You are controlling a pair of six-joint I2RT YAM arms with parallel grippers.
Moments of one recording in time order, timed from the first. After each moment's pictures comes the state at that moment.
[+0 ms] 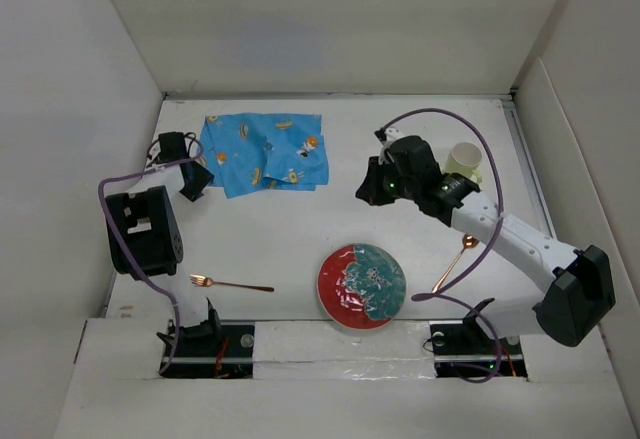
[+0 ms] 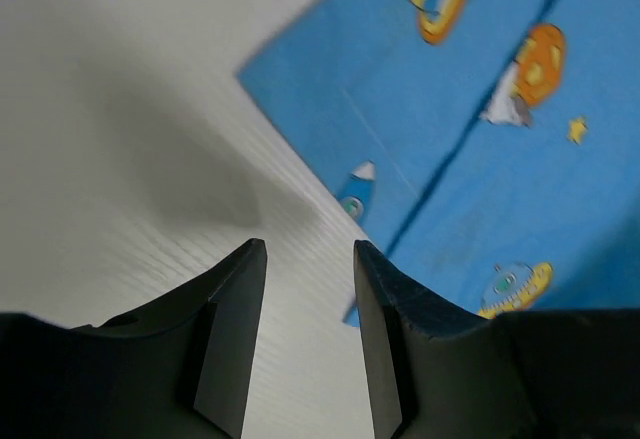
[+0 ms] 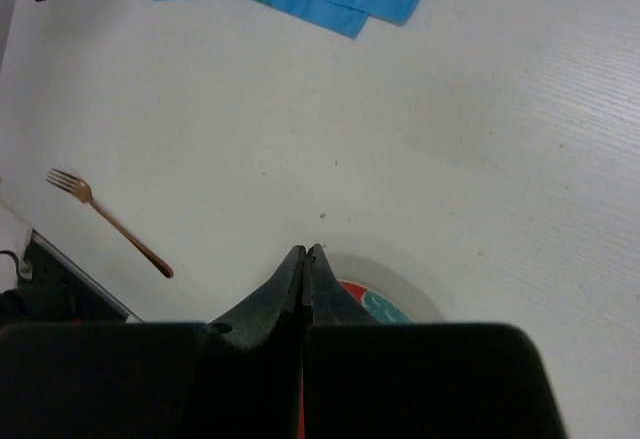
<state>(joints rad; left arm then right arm) 0.16 1.73 1.08 -0.33 -0.03 -0.72 0.63 1.33 1.10 -0.37 -0.13 0.46</state>
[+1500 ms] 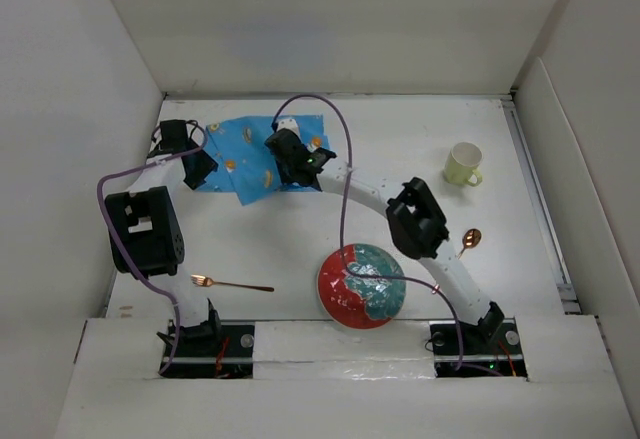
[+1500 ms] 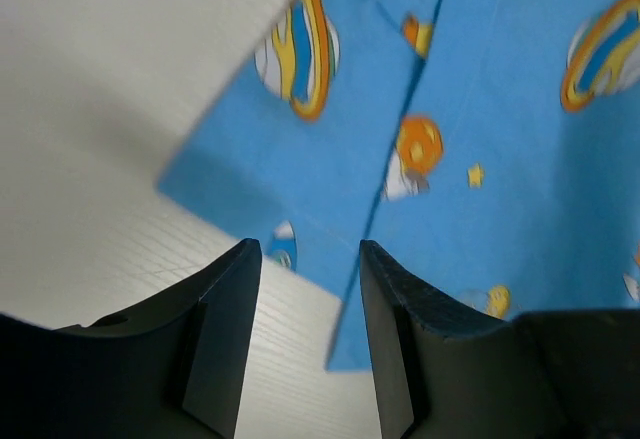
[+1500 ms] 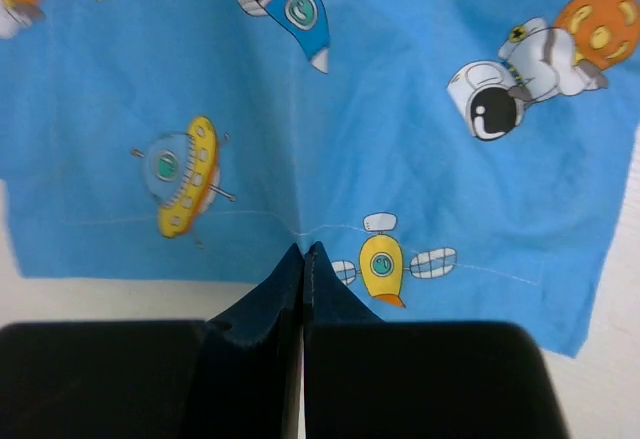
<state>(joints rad) 0.16 1.75 1.18 -0.37 0.01 -0.65 0.87 2.46 2.19 -0.48 0.40 0.37</state>
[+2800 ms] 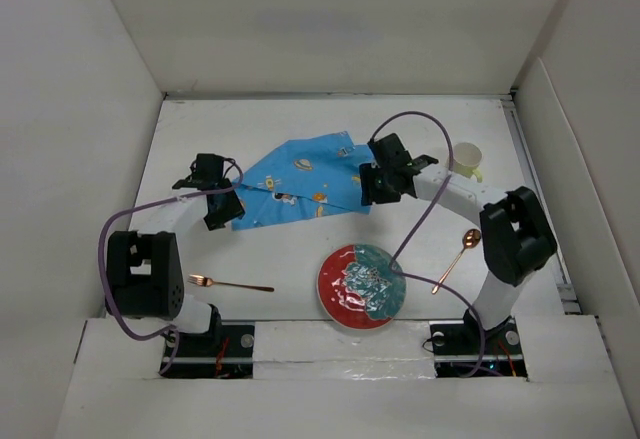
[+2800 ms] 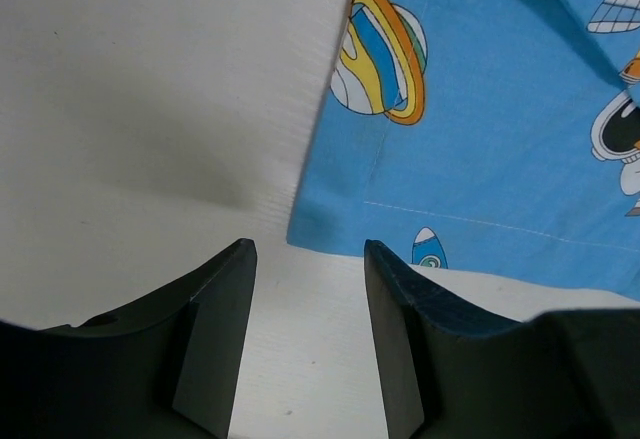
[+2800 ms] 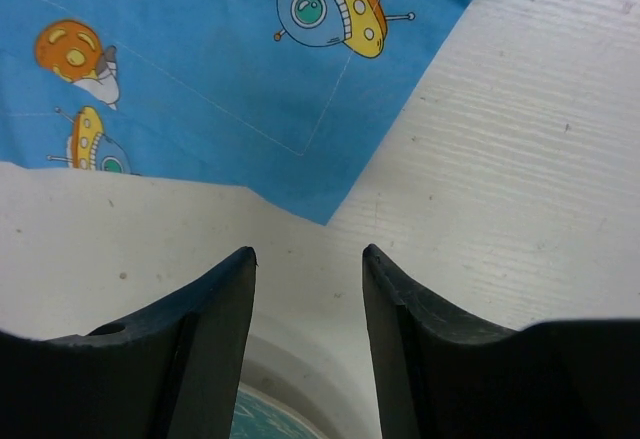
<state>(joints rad) -0.06 1.46 0.85 -0.53 -0.07 -0.52 0.54 1.74 1.22 -0.47 0.01 0.38</state>
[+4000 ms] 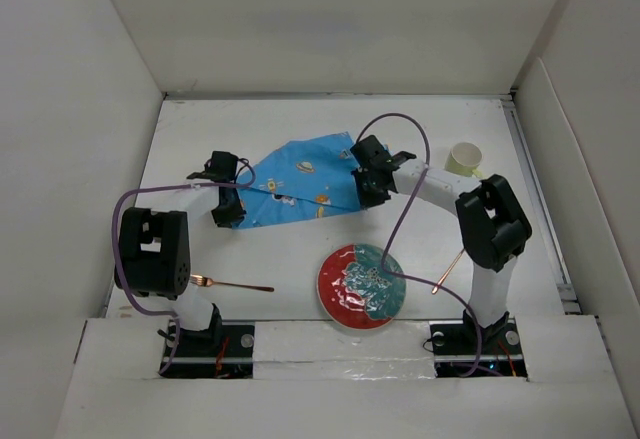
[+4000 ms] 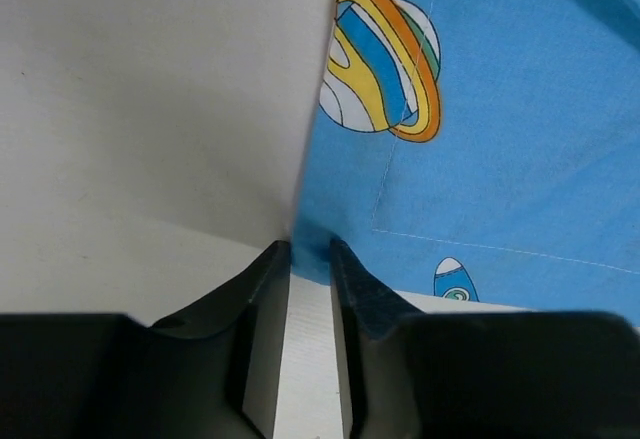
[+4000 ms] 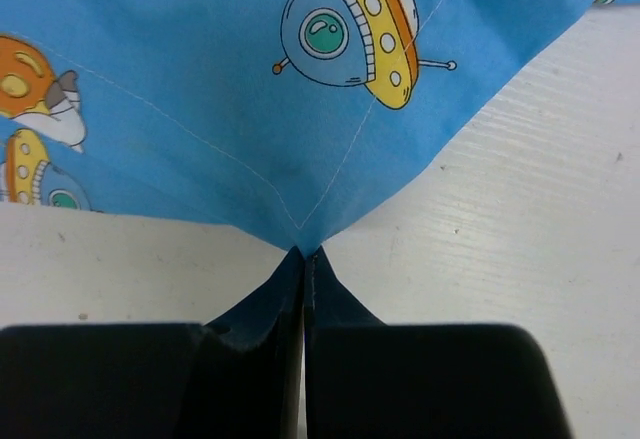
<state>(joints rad) -0.13 1.60 0.91 -0.55 -0.16 -0.44 0.60 1.92 1.34 -0.56 0.10 0.36</state>
